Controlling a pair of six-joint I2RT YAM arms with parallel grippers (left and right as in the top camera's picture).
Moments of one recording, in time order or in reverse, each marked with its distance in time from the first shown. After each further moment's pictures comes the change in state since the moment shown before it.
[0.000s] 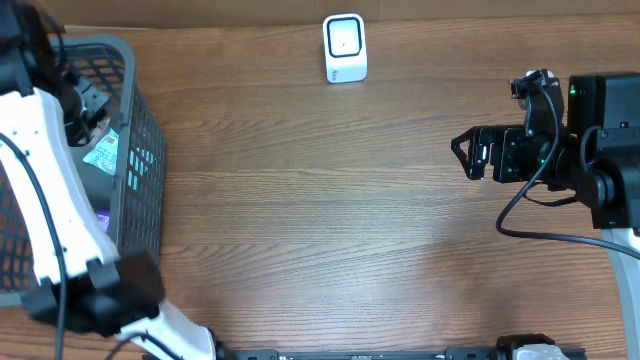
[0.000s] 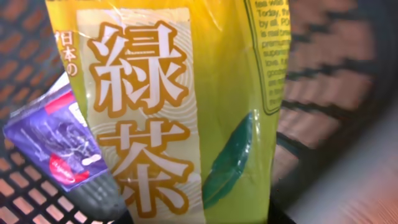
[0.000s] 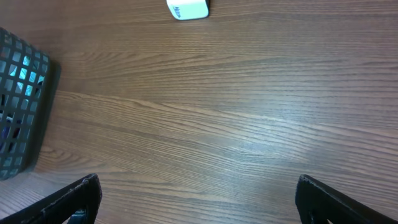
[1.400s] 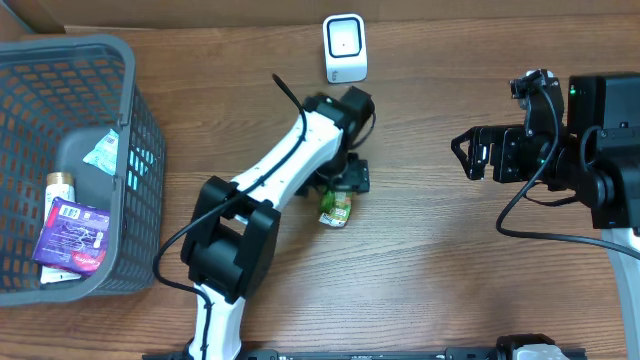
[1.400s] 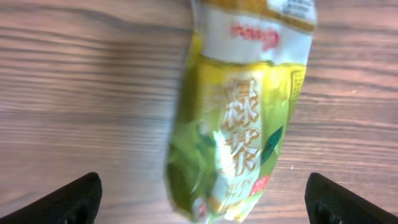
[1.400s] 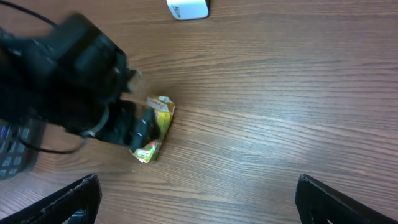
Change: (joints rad) left arm -0.884 0.244 -0.467 0.239 0.151 -0.100; right arm 0.000 0.000 0.000 0.000 0.001 -0.003
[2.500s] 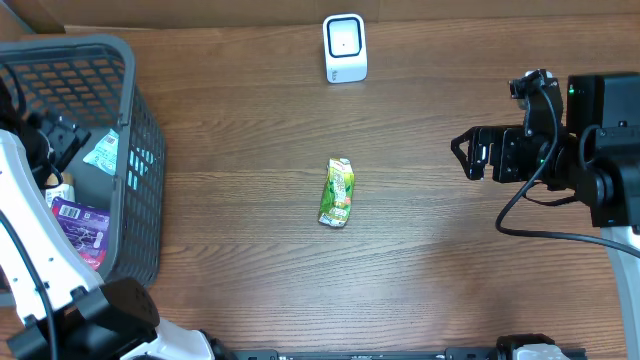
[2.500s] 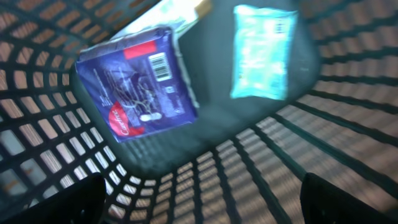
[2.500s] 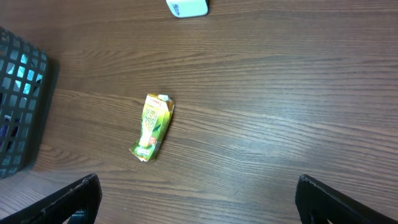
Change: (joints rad) left arm 1.084 -0.354 0.269 -0.293 -0.135 0.043; right arm 0.000 0.005 0.000 -0.005 0.000 -0.001
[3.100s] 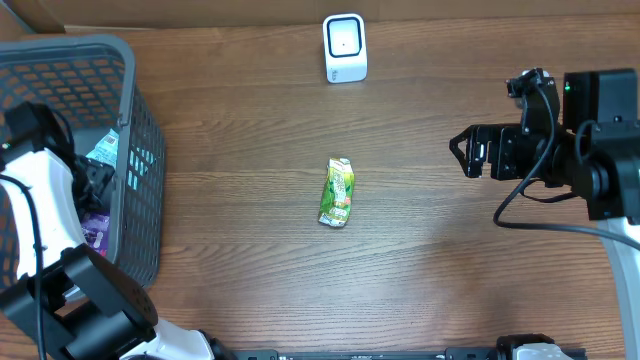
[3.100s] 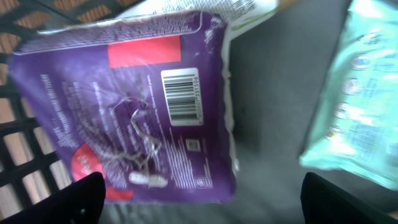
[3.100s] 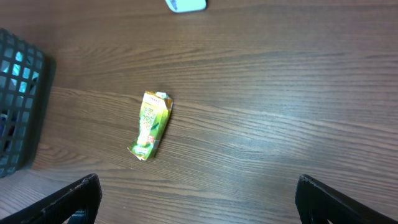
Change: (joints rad) left arm 0.016 0.003 -0.568 0.497 -0.166 -0.134; right arm 0.000 0.027 0.000 -0.001 0.000 0.000
